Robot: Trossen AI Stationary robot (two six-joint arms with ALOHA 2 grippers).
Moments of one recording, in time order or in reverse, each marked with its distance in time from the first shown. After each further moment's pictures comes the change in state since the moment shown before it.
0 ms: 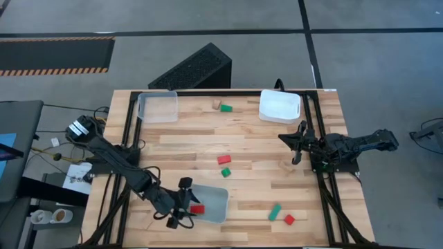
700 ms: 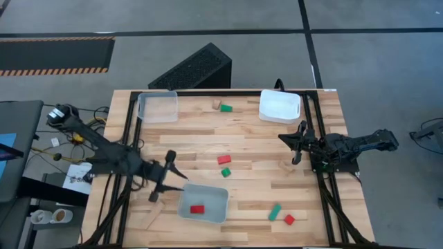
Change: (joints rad) left arm 0.166 -0.581 -0.361 0.360 0.105 0.364; right arm 0.000 0.000 0.000 0.000 0.000 0.000
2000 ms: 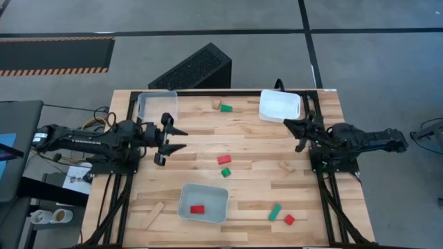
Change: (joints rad) left arm 0.576 -0.151 -0.054 0.194 0.341 -0.053; right arm -0.090 0.204 0.279 -0.091 0.056 0.115
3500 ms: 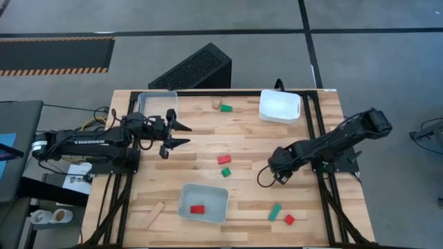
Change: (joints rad) left arm 0.200 0.050 0.001 -0.097 0.197 -0.044; right arm 0.167 1.166 0.417 -0.906 -0.540 0.799
